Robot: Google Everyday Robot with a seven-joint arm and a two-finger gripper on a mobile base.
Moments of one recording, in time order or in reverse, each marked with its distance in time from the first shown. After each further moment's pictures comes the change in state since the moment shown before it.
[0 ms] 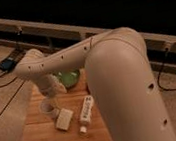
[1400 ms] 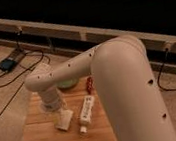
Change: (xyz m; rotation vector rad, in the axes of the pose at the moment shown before) arm -0.013 0.067 0.060 -0.179 -0.040 -0.049
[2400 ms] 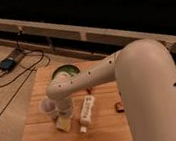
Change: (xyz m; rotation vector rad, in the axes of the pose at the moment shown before) arm 0.015 -0.011 0.054 -0.001 -0.175 -0.051
